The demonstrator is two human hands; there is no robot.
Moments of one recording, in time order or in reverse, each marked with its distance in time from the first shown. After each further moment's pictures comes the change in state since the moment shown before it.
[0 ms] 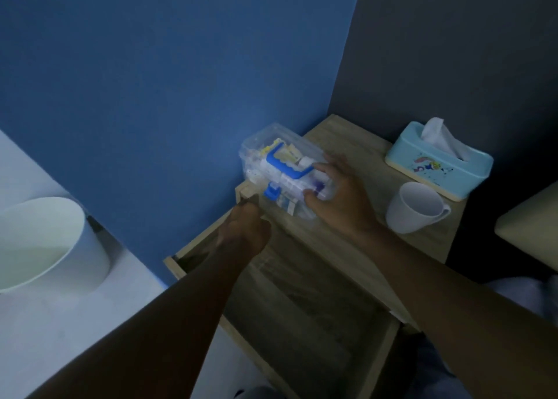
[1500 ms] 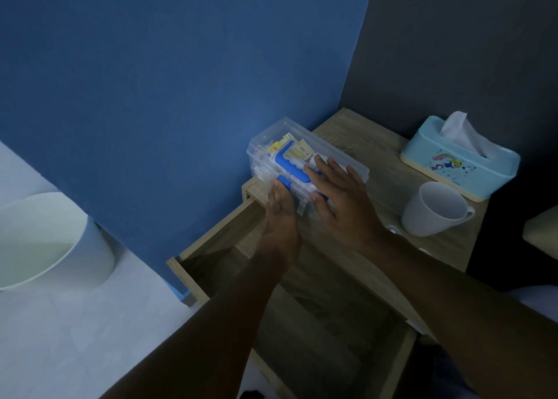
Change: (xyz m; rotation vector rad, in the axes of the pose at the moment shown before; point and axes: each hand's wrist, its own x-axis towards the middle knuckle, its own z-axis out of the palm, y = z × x) left_hand 0.011 0.015 0.068 -0.258 0.228 0.240; right_hand -0.002 0.017 0.023 -0.263 -0.112 -0.298
